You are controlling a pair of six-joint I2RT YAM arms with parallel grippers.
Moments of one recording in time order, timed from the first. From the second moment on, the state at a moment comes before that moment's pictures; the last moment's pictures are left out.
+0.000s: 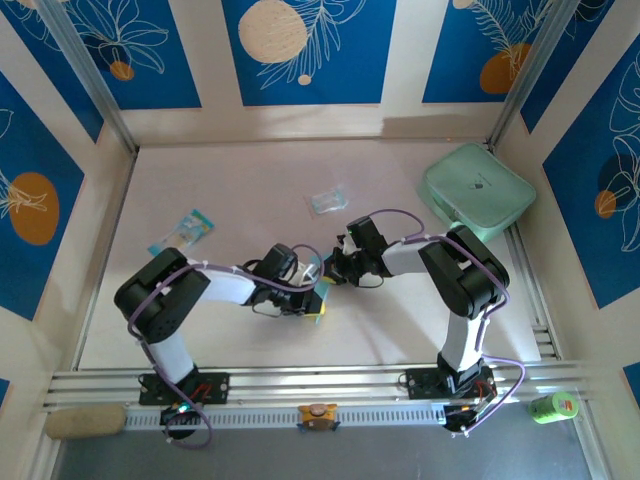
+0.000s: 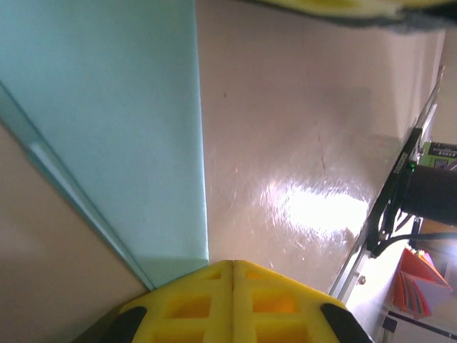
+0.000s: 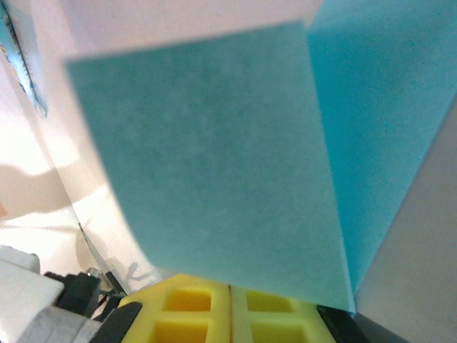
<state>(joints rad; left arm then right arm) -0.75 1.73 0.67 0.08 0.71 -0.69 0.55 1.85 0.82 0.08 -0.64 0.96</state>
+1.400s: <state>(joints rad) -0.72 1.70 0.75 0.06 0.59 -0.69 0.57 1.85 0.82 0.08 -0.62 0.99</state>
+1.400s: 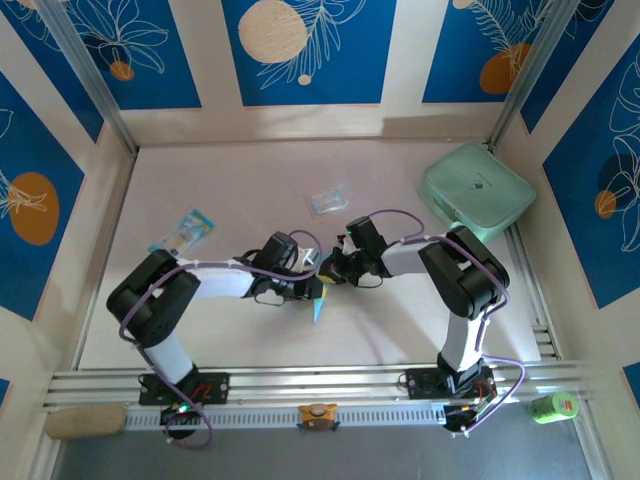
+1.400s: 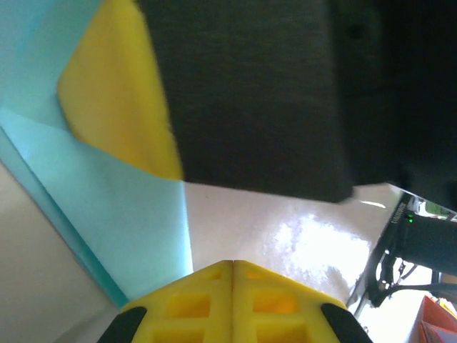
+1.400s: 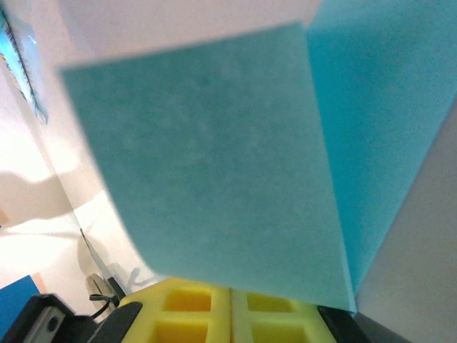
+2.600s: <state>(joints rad) -0.72 1.73 0.70 0.00 0.69 -0.53 0.63 1.62 0.70 -0.05 -0.54 0.89</state>
